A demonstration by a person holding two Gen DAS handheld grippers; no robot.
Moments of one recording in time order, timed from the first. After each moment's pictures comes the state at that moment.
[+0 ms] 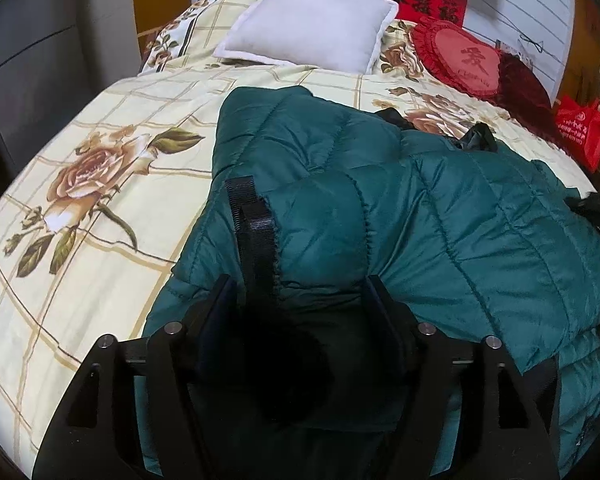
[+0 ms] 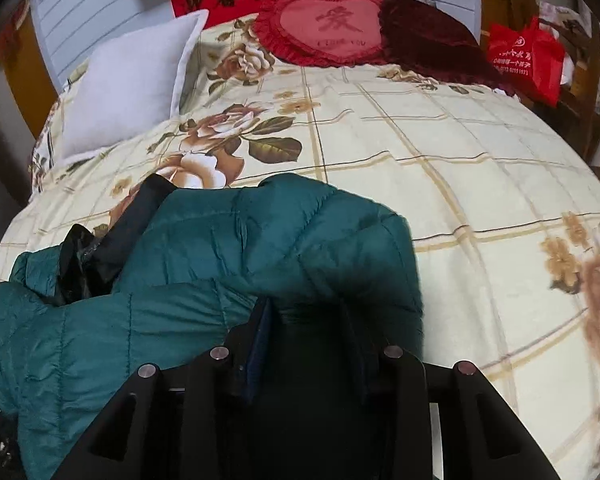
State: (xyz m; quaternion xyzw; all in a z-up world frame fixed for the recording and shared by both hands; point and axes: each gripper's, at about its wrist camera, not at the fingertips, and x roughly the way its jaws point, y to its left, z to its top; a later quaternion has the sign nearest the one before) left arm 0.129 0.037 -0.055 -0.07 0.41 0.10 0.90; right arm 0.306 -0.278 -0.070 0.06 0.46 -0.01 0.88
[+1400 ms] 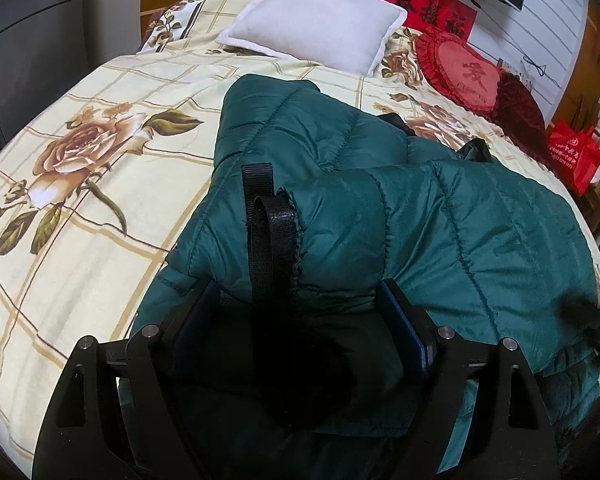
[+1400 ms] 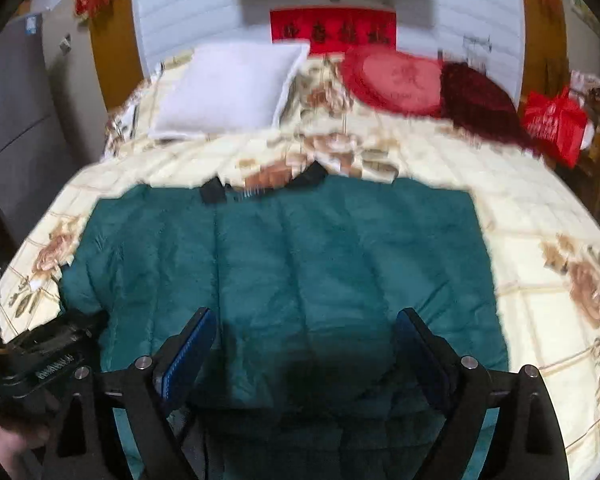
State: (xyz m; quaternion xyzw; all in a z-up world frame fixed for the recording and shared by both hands) left arm 0.128 0.051 -0.056 -0.12 0.41 0.07 0.90; right arm 0.165 -0.171 -0.050 0.00 0.42 0.07 0.91
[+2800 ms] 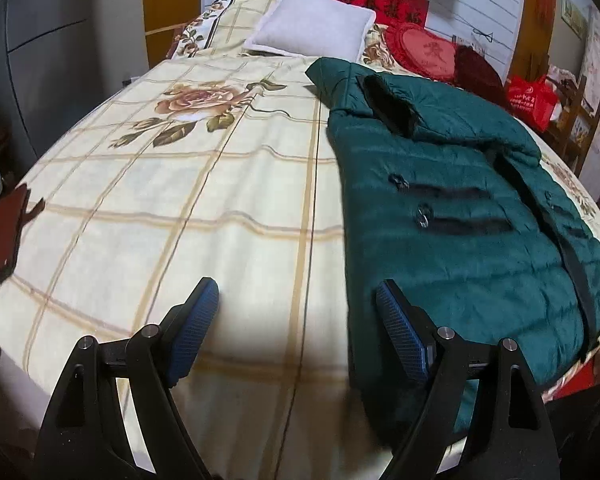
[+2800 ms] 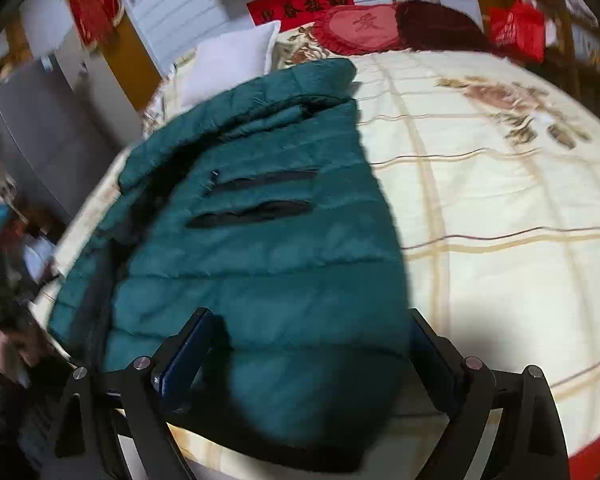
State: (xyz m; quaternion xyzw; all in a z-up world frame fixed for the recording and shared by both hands) left arm -0.142 0.132 -0.054 -0.05 0.40 0.03 0.92; right arm -0.125 -0.314 -0.090 0.11 0.43 0.14 0.89
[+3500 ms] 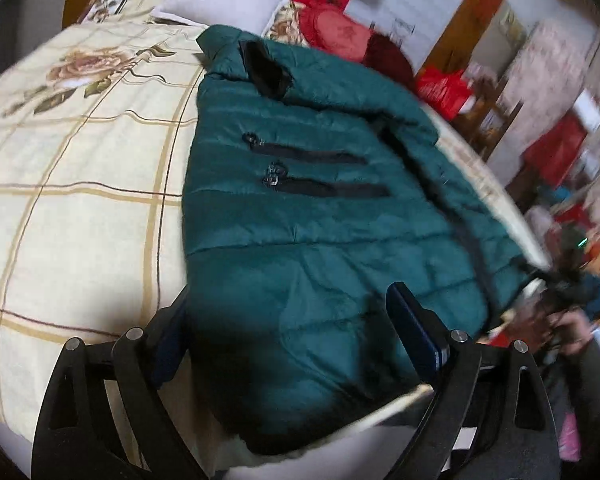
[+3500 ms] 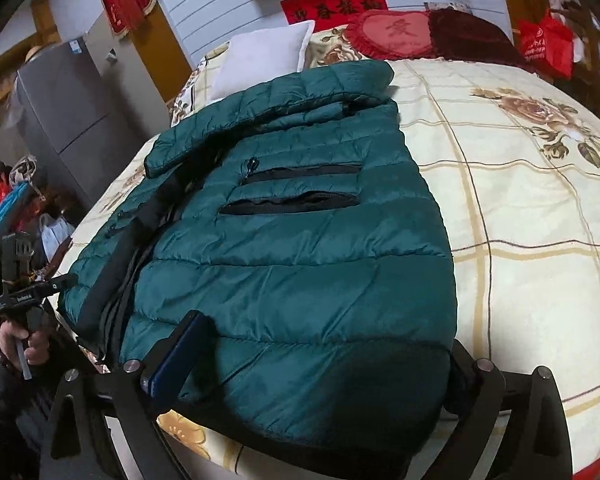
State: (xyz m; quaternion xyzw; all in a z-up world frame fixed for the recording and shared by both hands) left arm -0.141 0.099 -0.054 -0.15 0.42 -0.18 0.88; right arm -0.135 -0.293 -0.097 0.09 0.42 0.19 0.89
